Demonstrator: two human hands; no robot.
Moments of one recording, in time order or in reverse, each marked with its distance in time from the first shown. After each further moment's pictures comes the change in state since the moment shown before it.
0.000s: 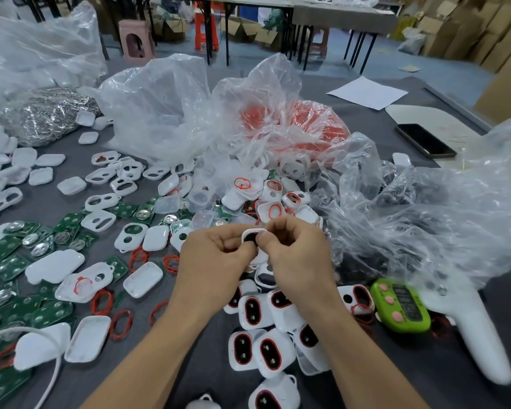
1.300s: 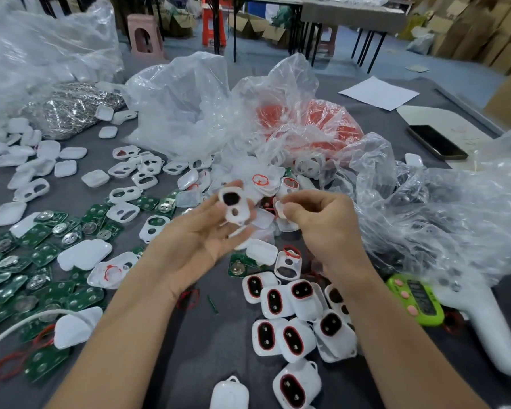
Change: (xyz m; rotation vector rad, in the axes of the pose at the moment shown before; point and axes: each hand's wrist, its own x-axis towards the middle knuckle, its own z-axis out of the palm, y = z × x) left_hand 0.028 0.001 -0.064 -0.970 -0.320 -0.381; right_hand 0.025 -0.024 -0.009 -0.030 0.028 -0.051
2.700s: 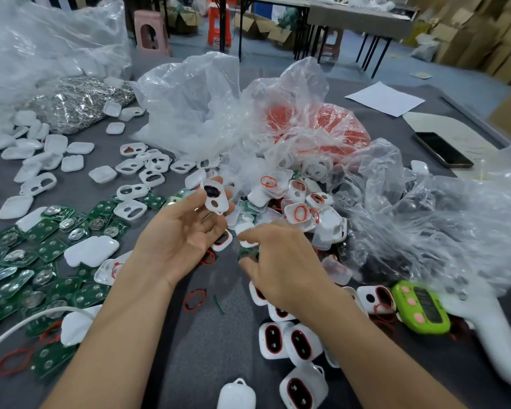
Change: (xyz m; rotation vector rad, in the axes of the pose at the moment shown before) left_hand -0.003 0.019 -0.011 -0.052 0.255 0.095; right_hand -0.039 -0.014 0.042 -0.739 -0.375 -0.366
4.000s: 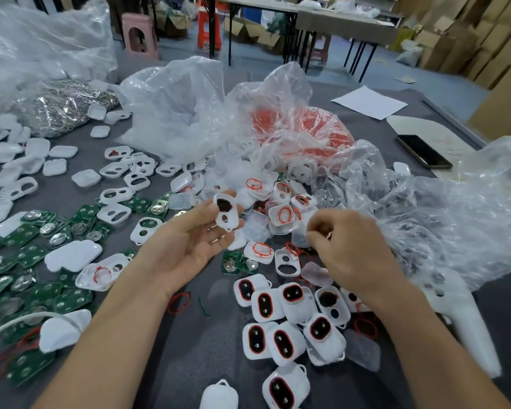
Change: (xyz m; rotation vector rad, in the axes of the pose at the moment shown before) left_hand 0.003 -0.018 0.007 0.117 -0.188 -0.069; right_hand -0.022 0.072 -0.060 -0.019 0.167 0.227
